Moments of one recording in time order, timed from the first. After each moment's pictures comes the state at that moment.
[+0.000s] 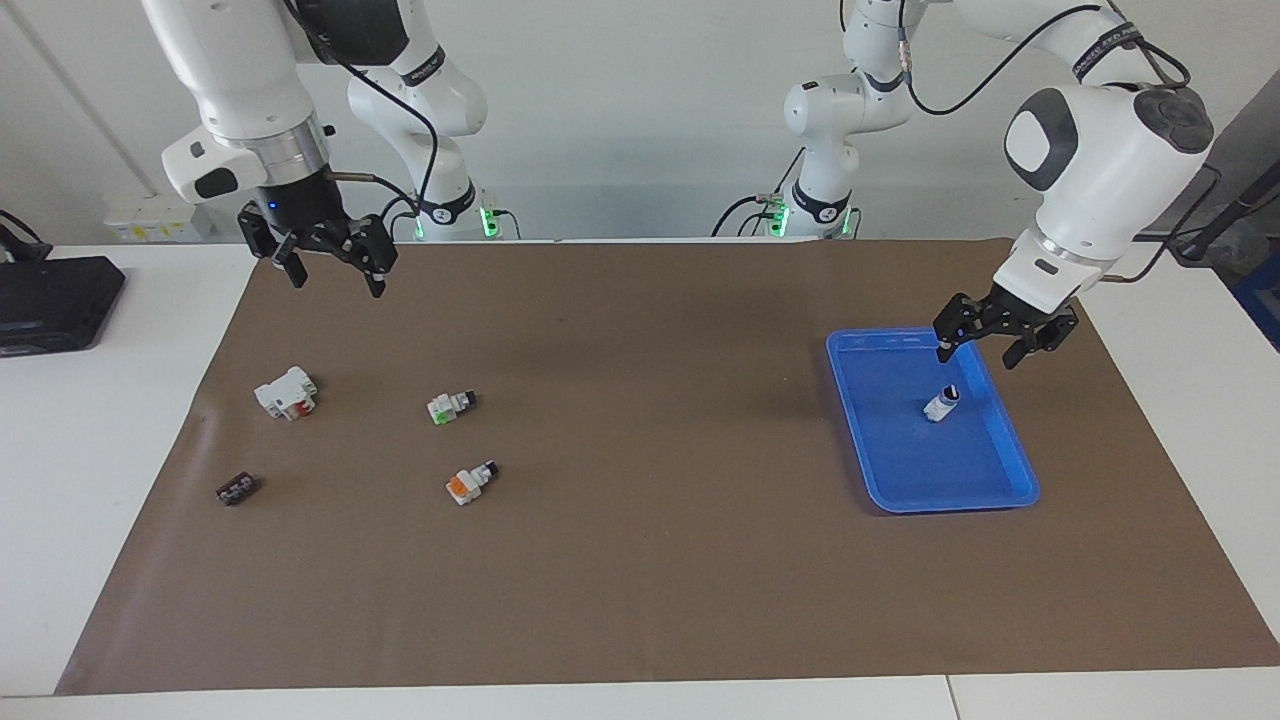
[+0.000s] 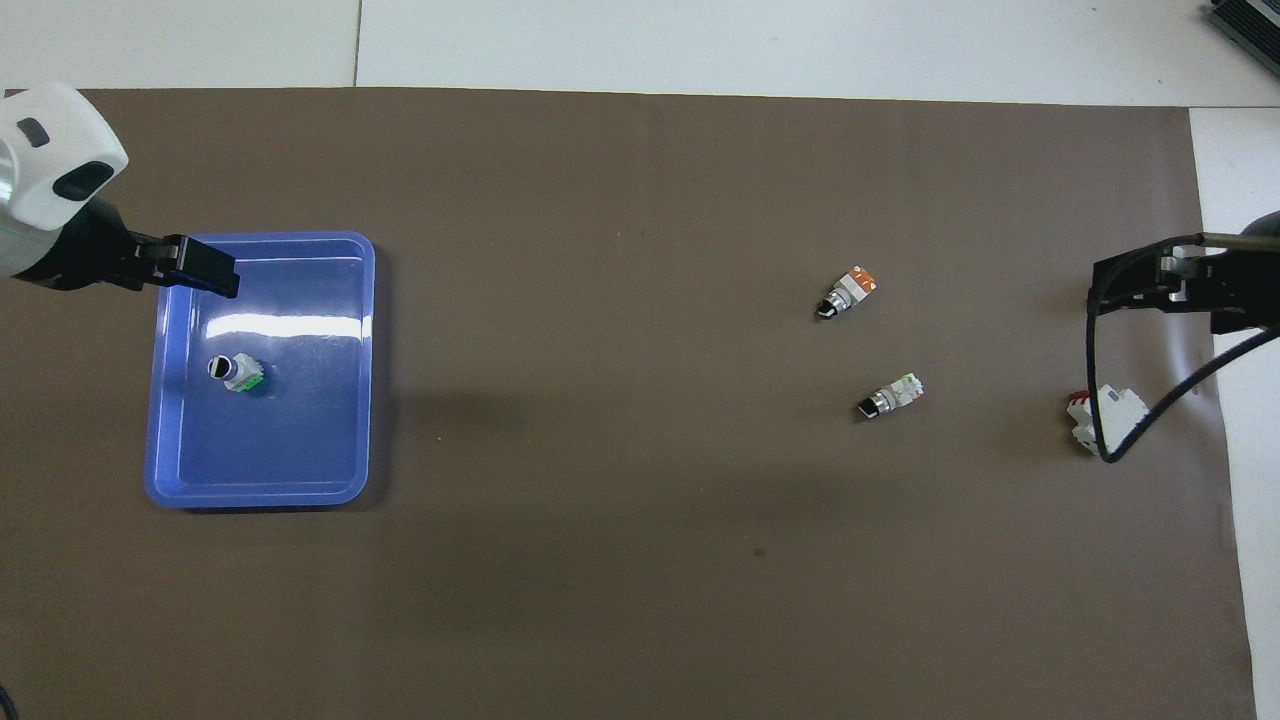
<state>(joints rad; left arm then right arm) 0.06 0.12 -0.15 -1.57 -0.05 1.68 0.08 -0.10 0.00 0.13 -1.52 -0.04 1.55 0.21</state>
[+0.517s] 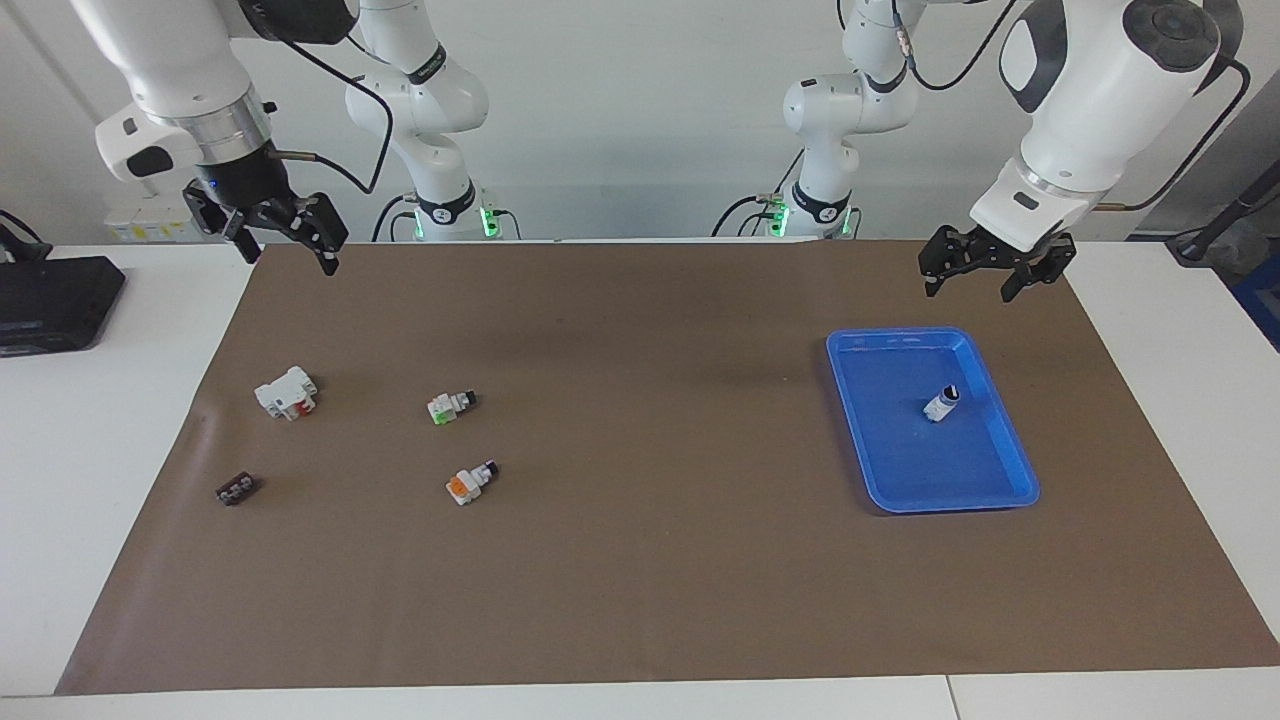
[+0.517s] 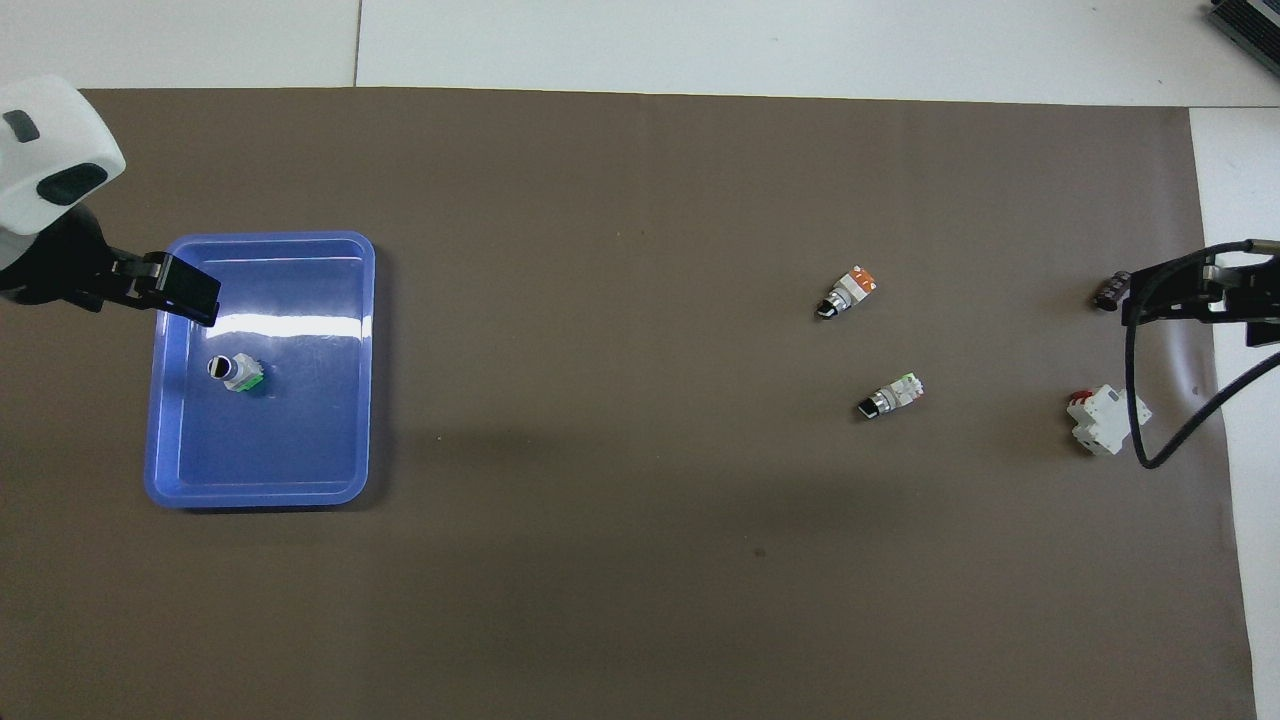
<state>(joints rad) 0.01 0.12 -0.15 -1.44 0.05 1.48 0.05 0.02 -0.01 -0.02 -1.53 -0.04 1.52 0.19</state>
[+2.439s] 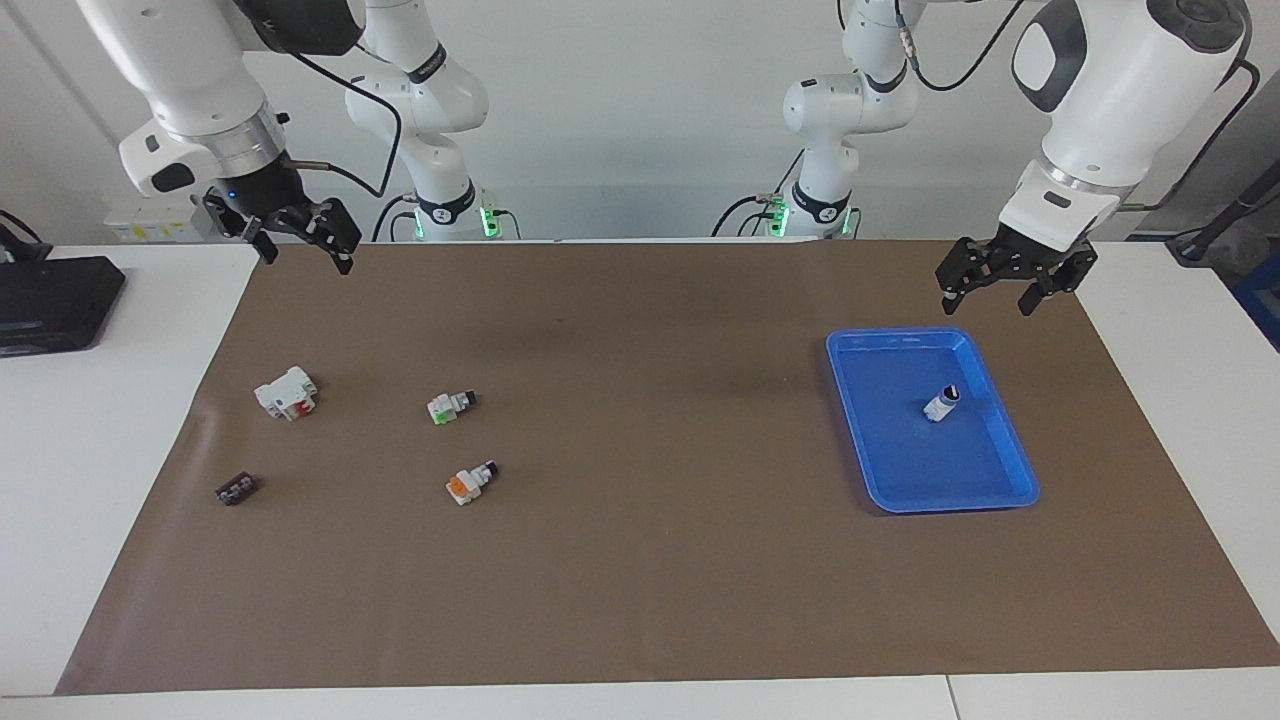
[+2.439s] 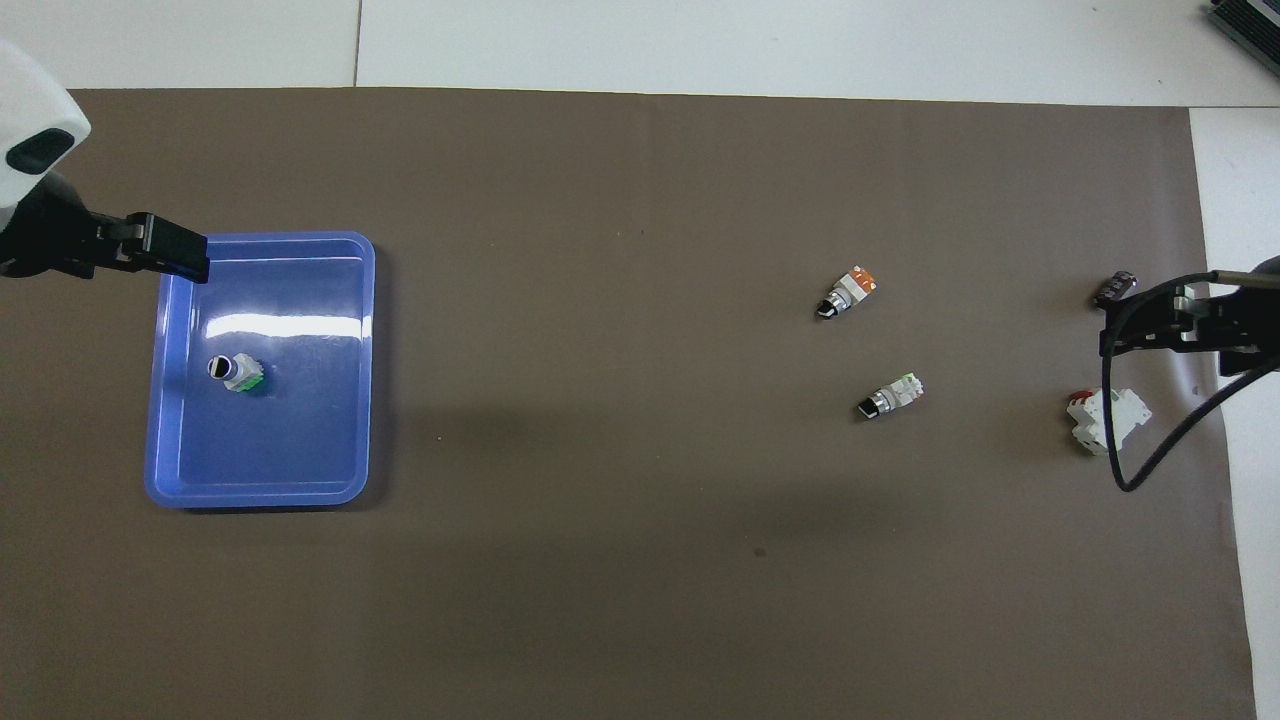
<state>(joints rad) 0.02 0.11 -0.13 -1.48 0.02 1.62 0.00 0.03 -0.03 -0.03 -1.60 -0.03 1.51 0.19</state>
